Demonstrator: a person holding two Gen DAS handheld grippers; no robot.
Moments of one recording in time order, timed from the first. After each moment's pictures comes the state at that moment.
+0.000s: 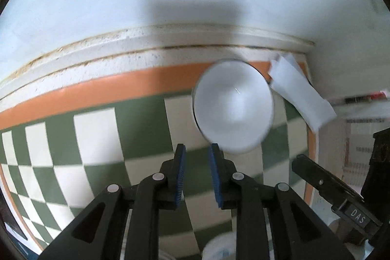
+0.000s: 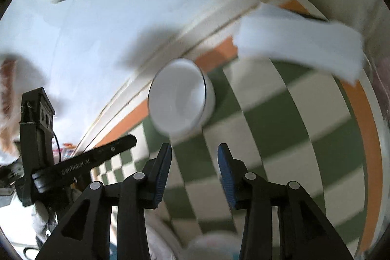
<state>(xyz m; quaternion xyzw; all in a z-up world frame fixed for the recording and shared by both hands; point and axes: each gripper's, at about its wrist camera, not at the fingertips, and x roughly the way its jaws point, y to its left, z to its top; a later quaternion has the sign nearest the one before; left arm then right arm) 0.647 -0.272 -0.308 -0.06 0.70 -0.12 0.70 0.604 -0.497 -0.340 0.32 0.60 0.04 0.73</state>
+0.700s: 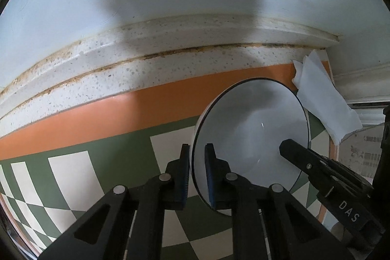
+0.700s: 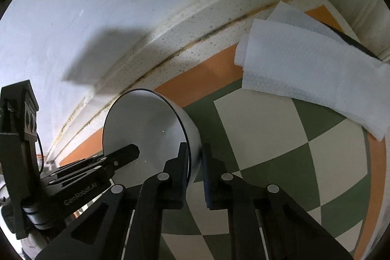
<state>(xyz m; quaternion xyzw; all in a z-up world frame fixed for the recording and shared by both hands) 0.681 -0.308 -0.368 -0.02 0.71 -0.14 0.69 0.671 -0.486 -0.397 0.26 0.64 0.01 0.72</state>
